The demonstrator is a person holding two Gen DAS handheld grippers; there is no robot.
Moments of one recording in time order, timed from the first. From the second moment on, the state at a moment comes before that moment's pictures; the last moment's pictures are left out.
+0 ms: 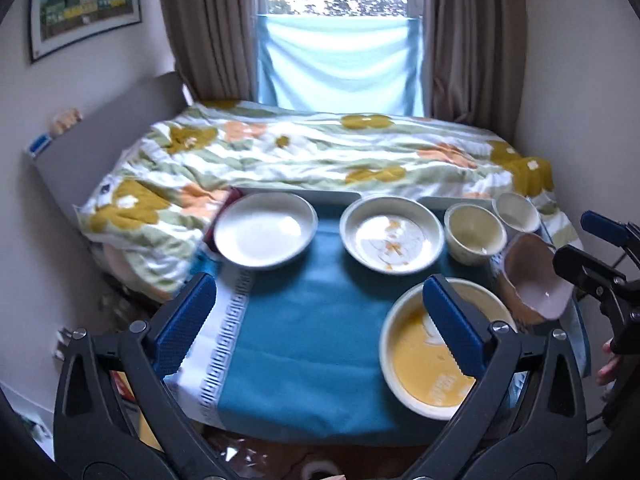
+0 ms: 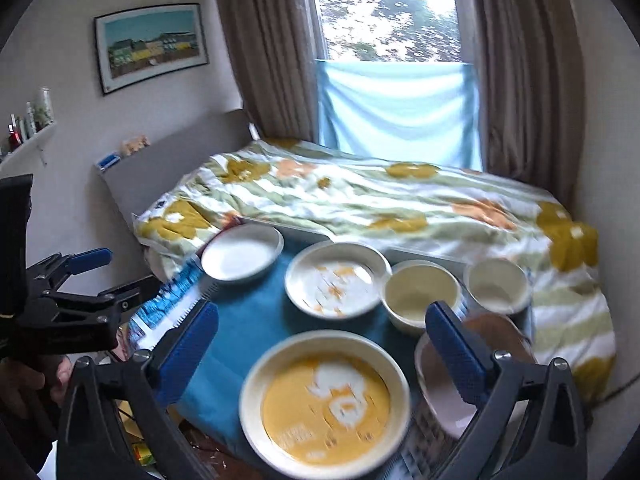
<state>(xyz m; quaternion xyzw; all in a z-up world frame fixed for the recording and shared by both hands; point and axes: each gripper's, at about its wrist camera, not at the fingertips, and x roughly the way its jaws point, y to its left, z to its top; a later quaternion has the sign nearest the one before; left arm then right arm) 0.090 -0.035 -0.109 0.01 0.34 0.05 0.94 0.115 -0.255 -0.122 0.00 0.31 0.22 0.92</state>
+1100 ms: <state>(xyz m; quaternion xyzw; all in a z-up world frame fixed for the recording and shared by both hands) 0.328 0.190 -0.305 -0.23 0.54 0.05 0.81 0.420 -0.026 -0.298 -0.07 0.59 0.30 0.74</state>
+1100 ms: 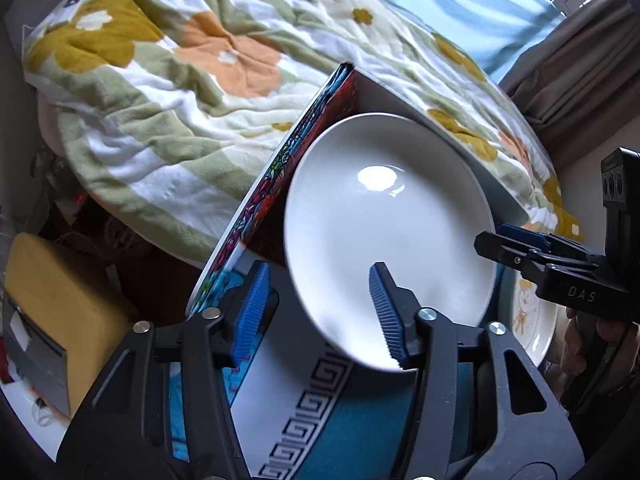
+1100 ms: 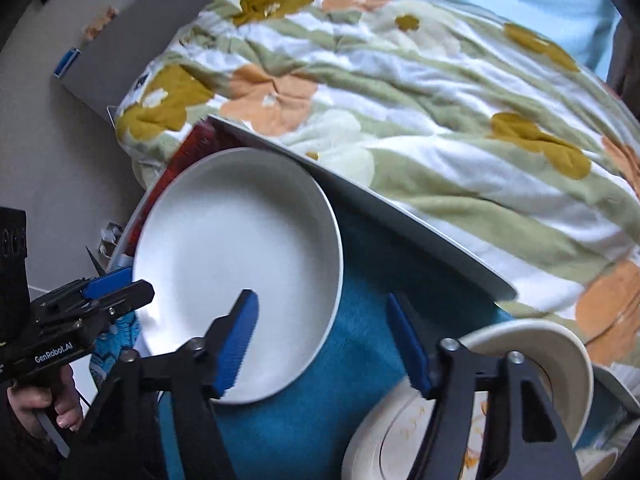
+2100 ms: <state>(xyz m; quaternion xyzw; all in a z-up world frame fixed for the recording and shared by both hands) 0.335 0.182 -0.287 -0.17 0.53 0.07 0.83 0.421 -0.021 -0.297 -0.06 0.57 0.32 0.76</state>
